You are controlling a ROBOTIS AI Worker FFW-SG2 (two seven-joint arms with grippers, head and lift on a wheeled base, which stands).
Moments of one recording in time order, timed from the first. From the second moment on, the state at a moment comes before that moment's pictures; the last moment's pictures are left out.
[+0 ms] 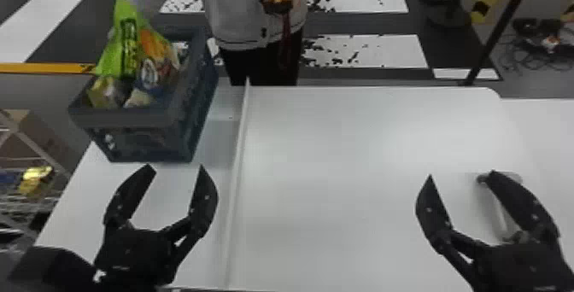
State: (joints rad) left arm 0.88 0.20 -0.02 -2.25 0.24 -0.19 0.03; right arm 0.91 -0.28 0.11 -2.35 -0.15 -0.07 -0.12
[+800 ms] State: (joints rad) left arm 0.88 0.20 0.00 -2.29 0.25 -0.19 0.04; right arm 0.90 -0.28 0.11 -2.34 -0.15 -0.07 -0.12
